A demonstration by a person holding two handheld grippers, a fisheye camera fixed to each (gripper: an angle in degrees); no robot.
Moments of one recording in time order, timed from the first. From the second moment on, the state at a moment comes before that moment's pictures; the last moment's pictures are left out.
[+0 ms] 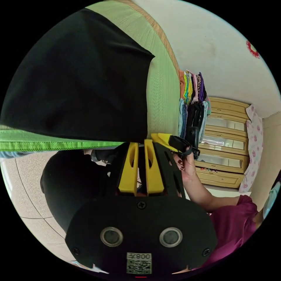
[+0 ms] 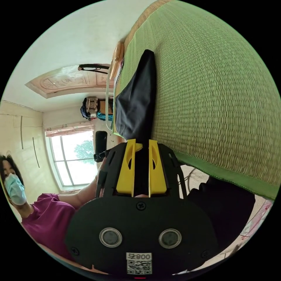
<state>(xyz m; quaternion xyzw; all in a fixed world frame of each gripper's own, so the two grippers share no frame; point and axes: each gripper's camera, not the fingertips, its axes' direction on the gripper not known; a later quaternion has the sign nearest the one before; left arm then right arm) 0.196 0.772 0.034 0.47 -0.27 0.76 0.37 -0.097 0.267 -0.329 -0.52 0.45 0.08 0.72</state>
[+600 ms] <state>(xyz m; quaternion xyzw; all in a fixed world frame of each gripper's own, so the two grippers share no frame) 0.118 0.752 0.007 0.42 -0.26 0.79 0.35 0.001 0.293 -0.337 -0.52 0.39 0.17 0.74</state>
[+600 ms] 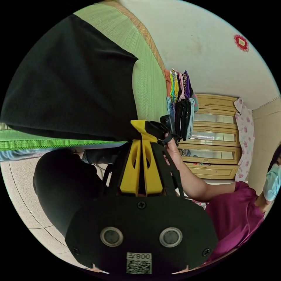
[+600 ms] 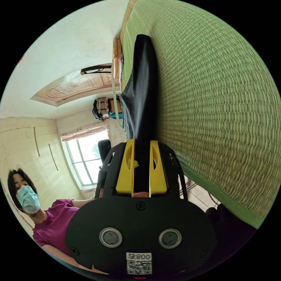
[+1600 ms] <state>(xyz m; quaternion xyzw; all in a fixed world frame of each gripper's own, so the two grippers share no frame) -0.133 0.711 -0.315 0.38 0.12 0.82 0.40 0.011 0.303 -0.309 -0.54 0.34 0.17 0.75</state>
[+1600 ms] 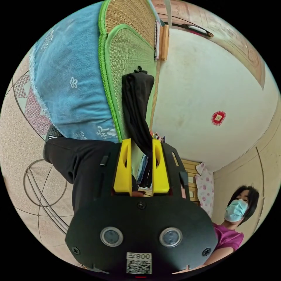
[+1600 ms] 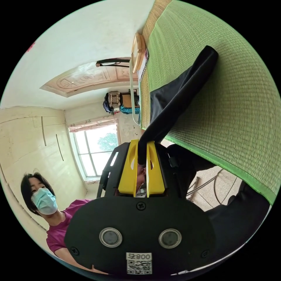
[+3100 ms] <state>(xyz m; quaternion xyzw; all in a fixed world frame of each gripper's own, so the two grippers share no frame) -0.050 0.665 -0.294 0.34 0.10 0.83 0.43 0.064 0.228 -0.576 -0.49 0.34 0.16 0.78</state>
